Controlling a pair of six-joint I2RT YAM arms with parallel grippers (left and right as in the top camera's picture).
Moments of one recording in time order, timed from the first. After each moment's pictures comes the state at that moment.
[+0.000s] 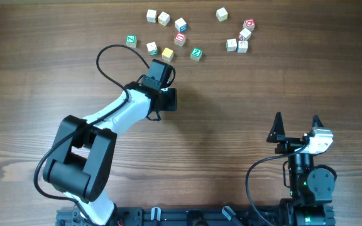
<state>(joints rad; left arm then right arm) -0.43 1.84 1.07 -0.39 0.05 -0.38 0.01 0.02 0.01 0.01 0.07 0.10</state>
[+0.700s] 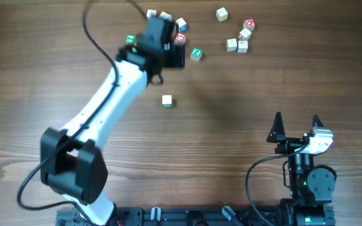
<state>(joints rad) -0.41 1.82 1.63 -0.66 -0.11 -0.30 0.01 0.02 0.01 0.01 0.07 0.10</state>
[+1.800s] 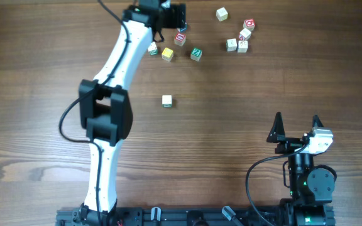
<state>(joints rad) -0.30 2.40 2.21 -0.62 0.03 -0.18 0.01 0.02 0.01 0.01 0.07 0.10</state>
